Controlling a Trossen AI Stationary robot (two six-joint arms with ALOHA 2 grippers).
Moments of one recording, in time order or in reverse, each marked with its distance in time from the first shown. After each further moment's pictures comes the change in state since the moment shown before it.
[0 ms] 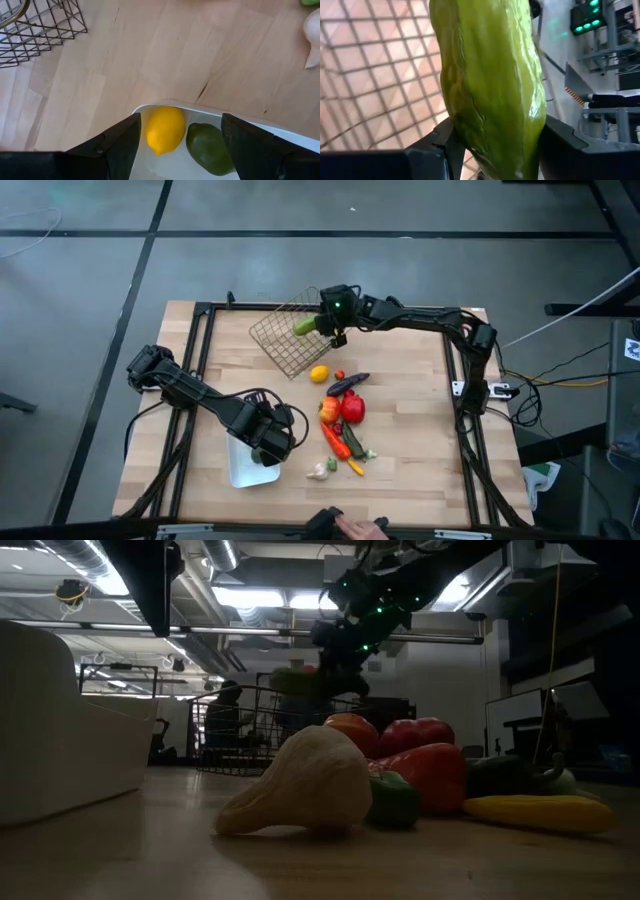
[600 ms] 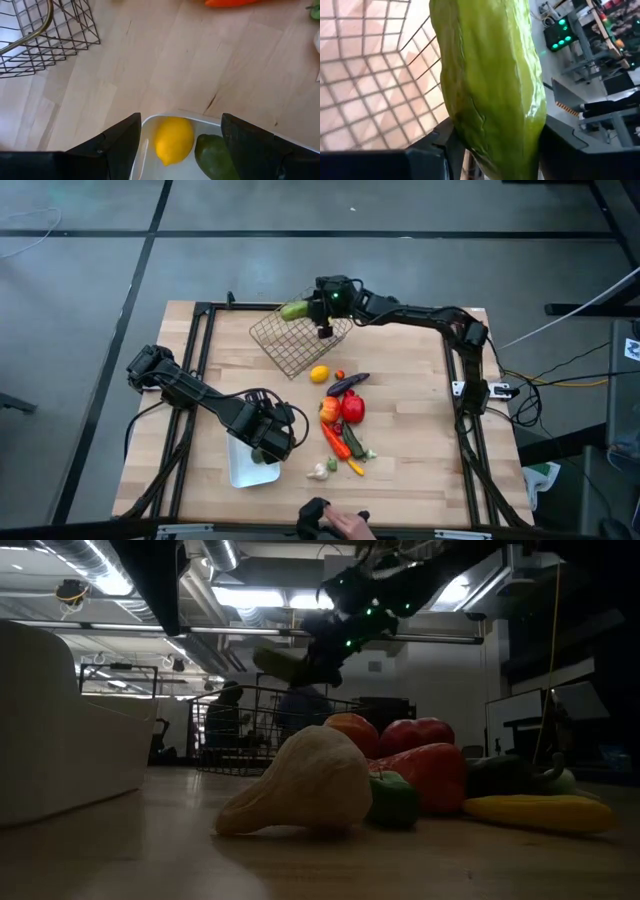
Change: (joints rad) left arm 0.000 0.000 0.000 0.002 -0.067 0.000; right arm -0.030 0.078 0.074 0.185 -0.095 0.137
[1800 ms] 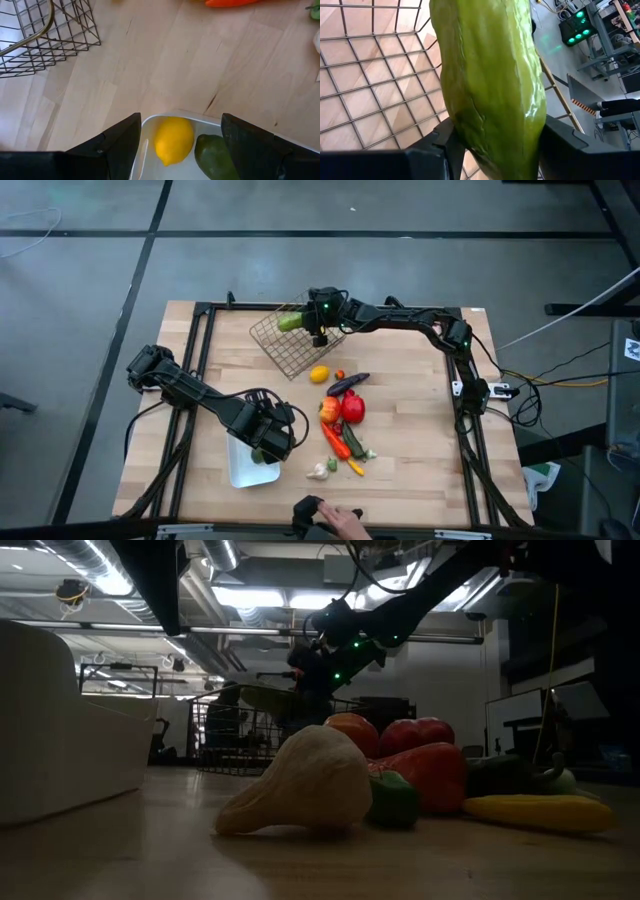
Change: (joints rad) left arm 0.000 0.000 0.000 0.000 0.000 0.000; right arm 0.004 0.132 -0.001 0.072 -0.009 0.002
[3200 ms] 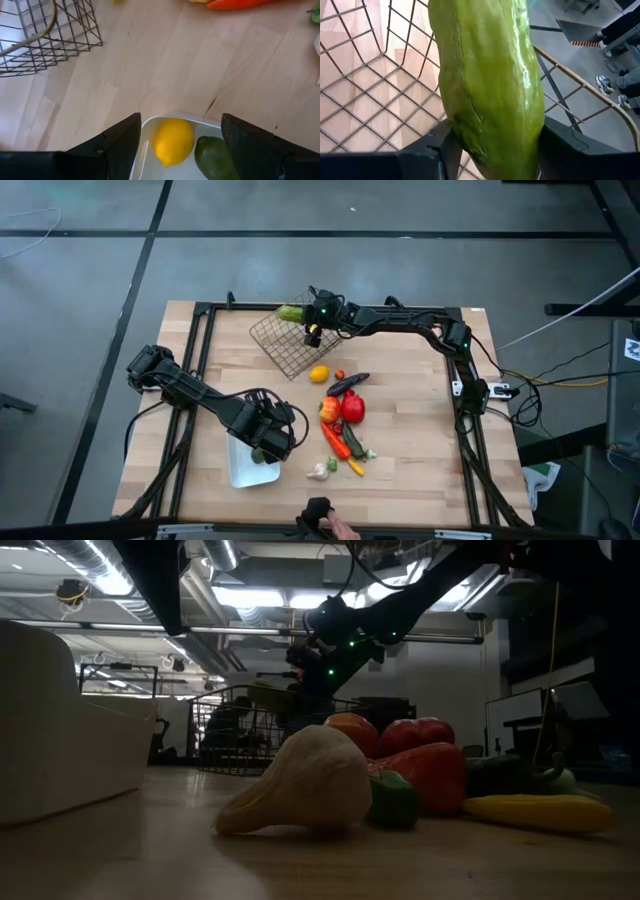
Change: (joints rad) left arm 0.000 0.000 0.000 0.001 -0.012 -0.012; right arm 0.033 -0.002 -0.001 -0.034 0.185 0.452
